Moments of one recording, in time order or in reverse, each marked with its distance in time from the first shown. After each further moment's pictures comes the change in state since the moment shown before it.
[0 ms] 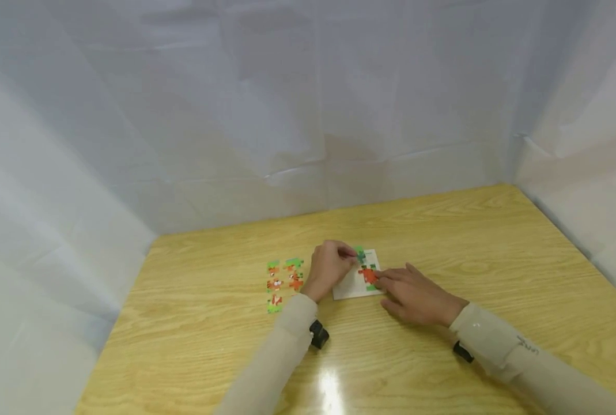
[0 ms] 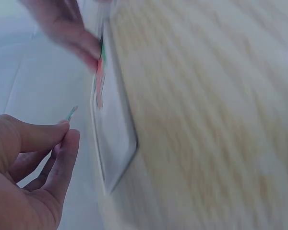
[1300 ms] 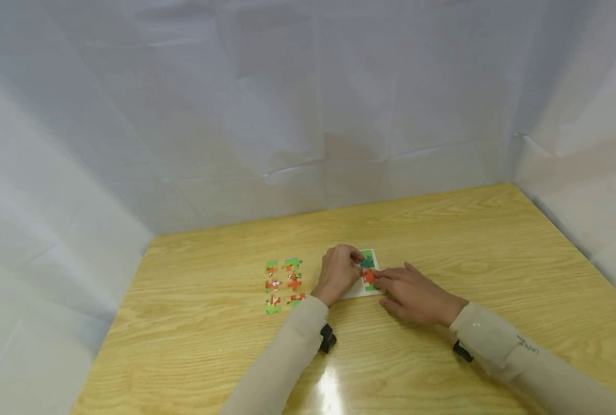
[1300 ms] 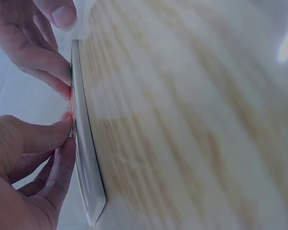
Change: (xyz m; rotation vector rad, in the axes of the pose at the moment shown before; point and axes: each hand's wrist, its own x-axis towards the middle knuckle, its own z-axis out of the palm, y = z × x) left_hand -0.001 0.004 0.024 0.101 -0.045 0.024; right_hand -0.001 -0.003 0.000 -0.019 0.027 -0.031
